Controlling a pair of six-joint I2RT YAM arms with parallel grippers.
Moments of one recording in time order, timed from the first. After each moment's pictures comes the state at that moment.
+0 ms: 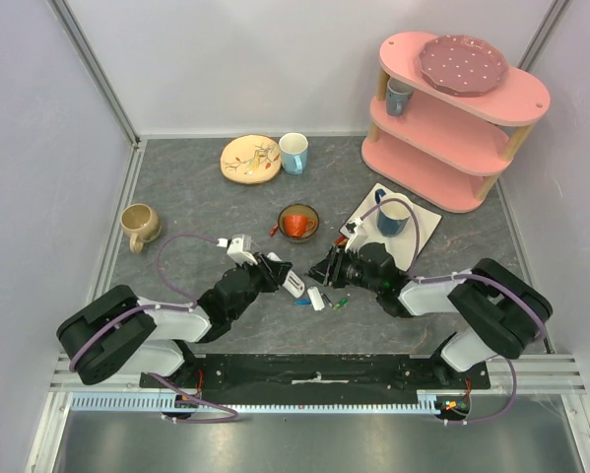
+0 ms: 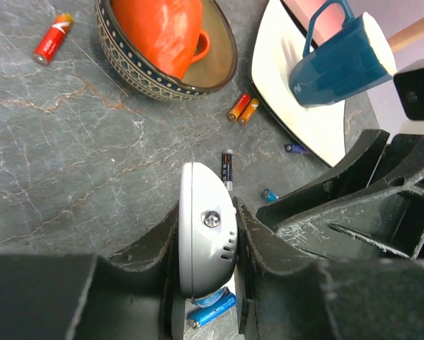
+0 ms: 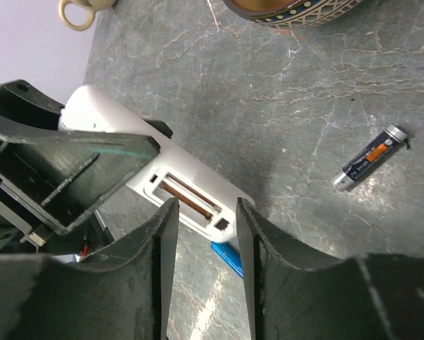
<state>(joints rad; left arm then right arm) -0.85 1.34 0.19 0.91 -0.30 -0.79 0.74 1.56 0.40 0.82 -0.23 0.85</state>
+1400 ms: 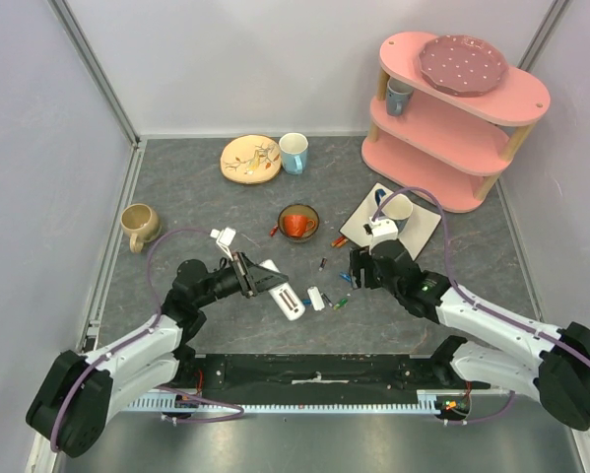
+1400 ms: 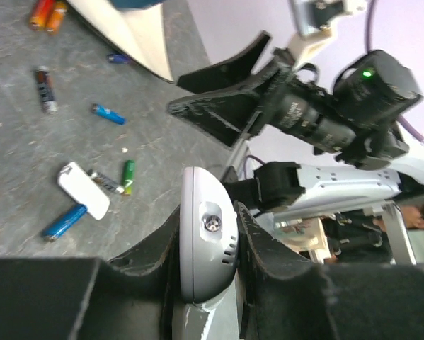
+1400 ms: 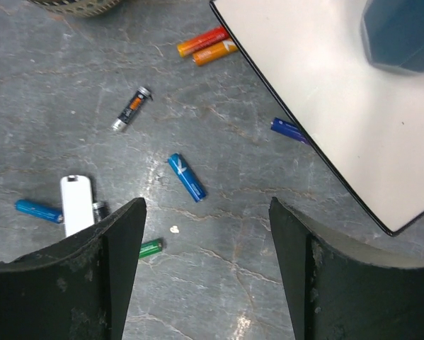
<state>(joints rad) -0.50 0.88 0.15 0.65 0.57 -1.04 0.75 1.03 0.53 -0.14 0.27 0.38</state>
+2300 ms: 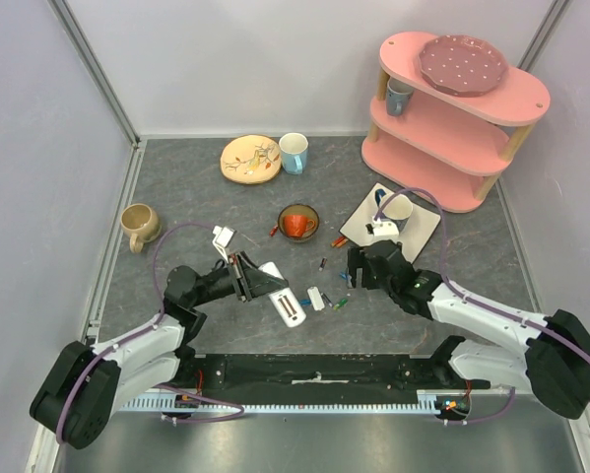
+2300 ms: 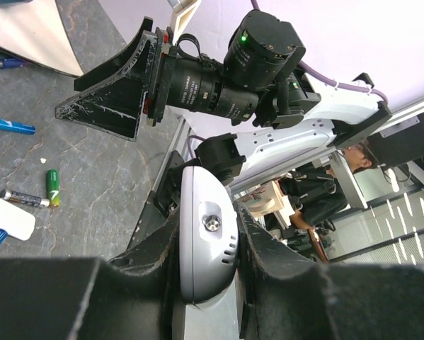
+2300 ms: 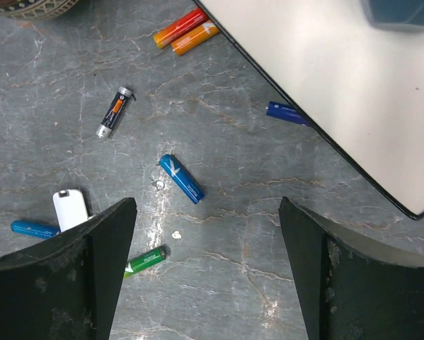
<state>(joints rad) -0.48 0.97 0.12 1.07 0.79 -1.18 0.76 1.10 0.52 -0.15 0.34 0.53</state>
